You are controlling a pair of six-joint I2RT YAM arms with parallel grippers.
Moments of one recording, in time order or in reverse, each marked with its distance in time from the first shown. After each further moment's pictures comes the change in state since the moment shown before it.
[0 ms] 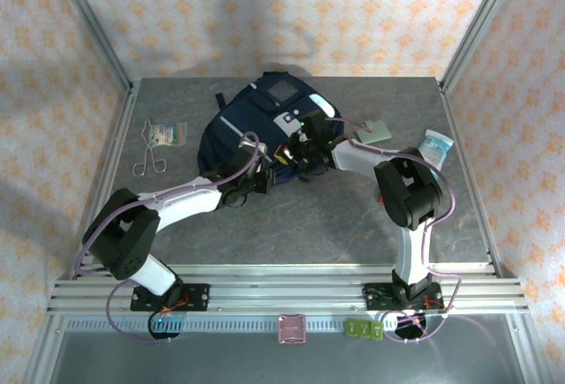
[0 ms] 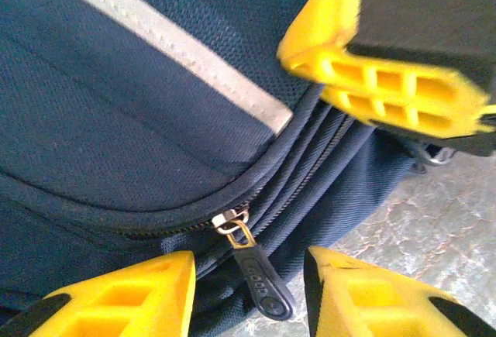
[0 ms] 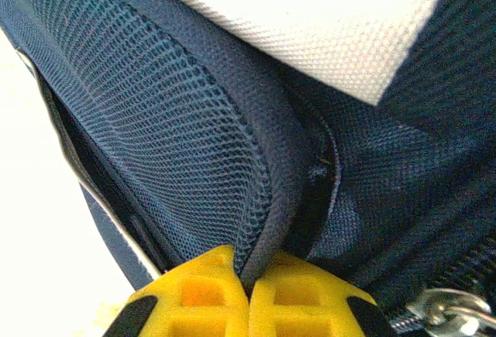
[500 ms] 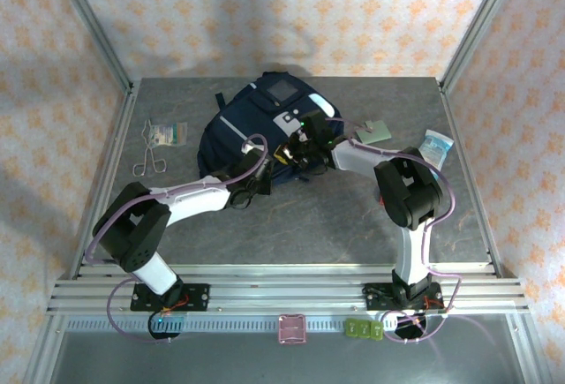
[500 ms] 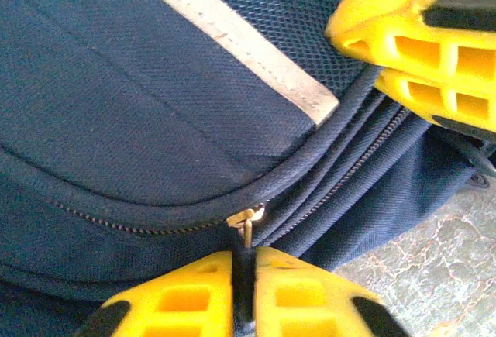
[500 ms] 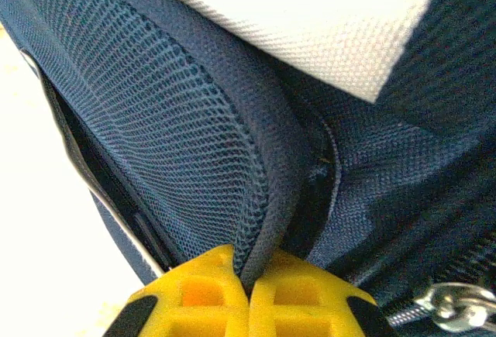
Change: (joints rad) left arm -0.036 0.057 0.036 -0.045 -0.124 -0.064; right arm 0.000 0.000 0.000 0.007 0.000 0.008
